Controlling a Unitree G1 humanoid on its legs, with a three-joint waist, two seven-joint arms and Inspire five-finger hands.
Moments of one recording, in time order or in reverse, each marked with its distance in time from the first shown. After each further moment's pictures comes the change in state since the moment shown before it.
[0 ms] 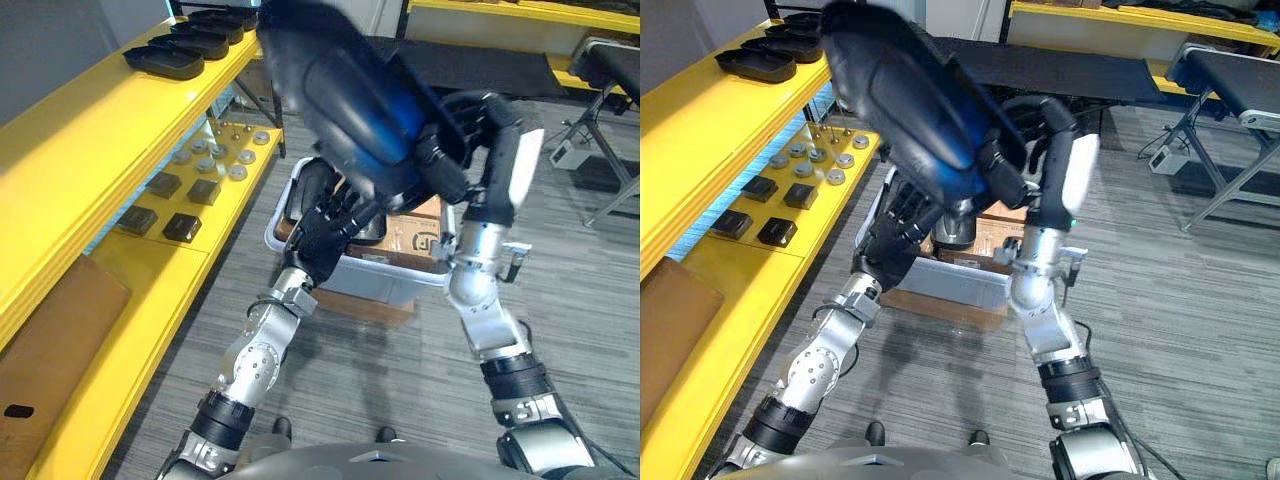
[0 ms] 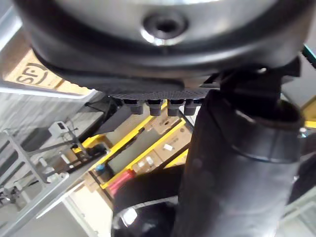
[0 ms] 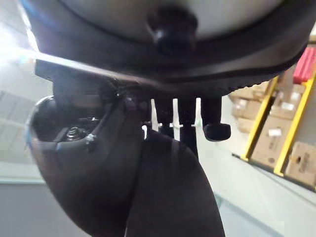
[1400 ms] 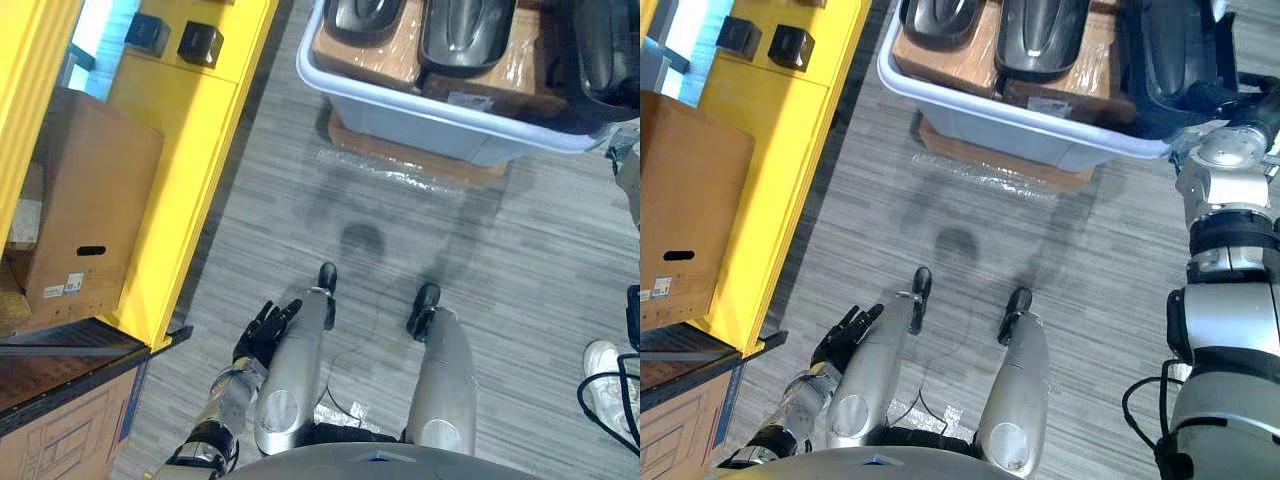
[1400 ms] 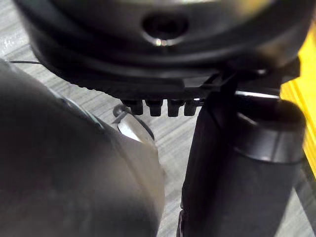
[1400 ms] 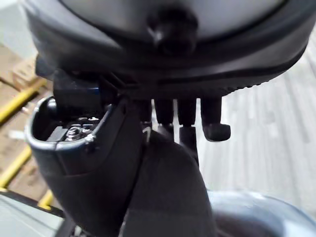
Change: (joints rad) left arm 0.044 -0.005 0.315 0.979 0.218 -0.084 -0.222; right arm -0.736 -0.671 -0.058 0.791 0.830 0.535 0.091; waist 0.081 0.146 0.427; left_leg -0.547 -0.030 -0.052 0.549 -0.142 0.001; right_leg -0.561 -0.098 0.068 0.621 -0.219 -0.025
